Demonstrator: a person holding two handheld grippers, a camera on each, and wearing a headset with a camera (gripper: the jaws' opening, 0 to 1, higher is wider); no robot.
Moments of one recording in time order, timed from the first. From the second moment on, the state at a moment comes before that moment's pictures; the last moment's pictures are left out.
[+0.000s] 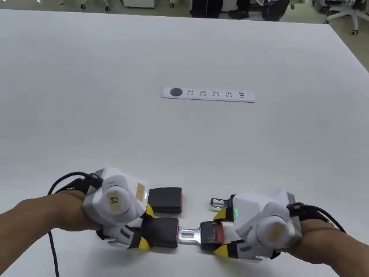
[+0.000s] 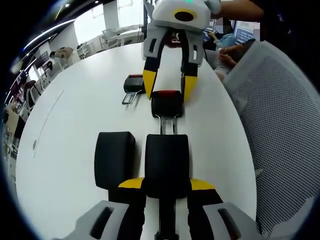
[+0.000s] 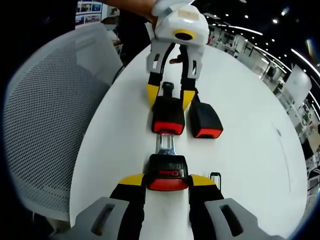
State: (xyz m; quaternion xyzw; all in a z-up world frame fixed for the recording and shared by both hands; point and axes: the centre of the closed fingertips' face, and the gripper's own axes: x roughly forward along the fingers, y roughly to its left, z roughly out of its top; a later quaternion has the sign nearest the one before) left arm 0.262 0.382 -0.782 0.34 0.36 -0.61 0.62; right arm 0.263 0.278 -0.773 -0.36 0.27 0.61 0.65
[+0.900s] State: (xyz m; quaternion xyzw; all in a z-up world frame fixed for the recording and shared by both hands) left arm 0.262 0.380 -0.781 0.33 0.37 -0.60 0.63; right arm 0.262 0.294 -0.775 -0.35 0.26 0.62 0.66
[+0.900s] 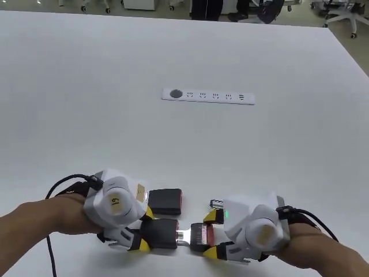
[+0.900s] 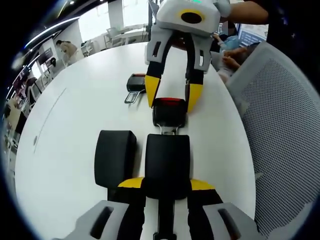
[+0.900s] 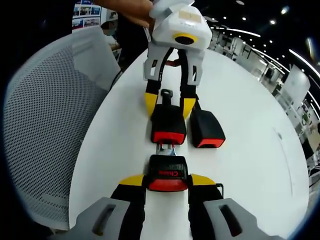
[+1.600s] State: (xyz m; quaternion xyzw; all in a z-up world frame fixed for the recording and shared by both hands) left arm 0.261 0.380 -0.781 0.33 0.37 -0.60 0.63; right arm 0.262 0.305 -0.774 -0.32 0.27 0.62 0.67
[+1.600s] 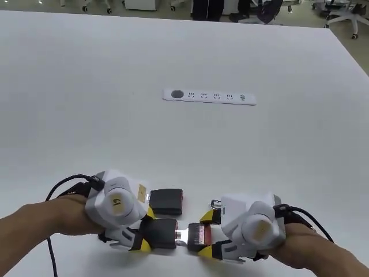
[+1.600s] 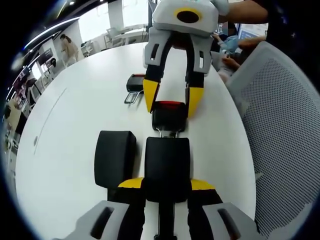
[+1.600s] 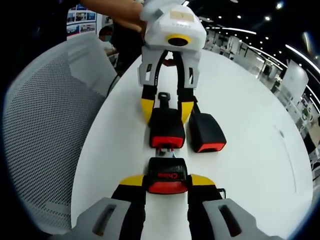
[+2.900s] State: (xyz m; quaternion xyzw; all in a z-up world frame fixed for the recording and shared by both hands) left arm 0.259 0.378 -0.780 0.35 0.35 -0.60 0.62; right arm 0.259 0.316 -0.773 -0.31 0.26 0.62 0.67
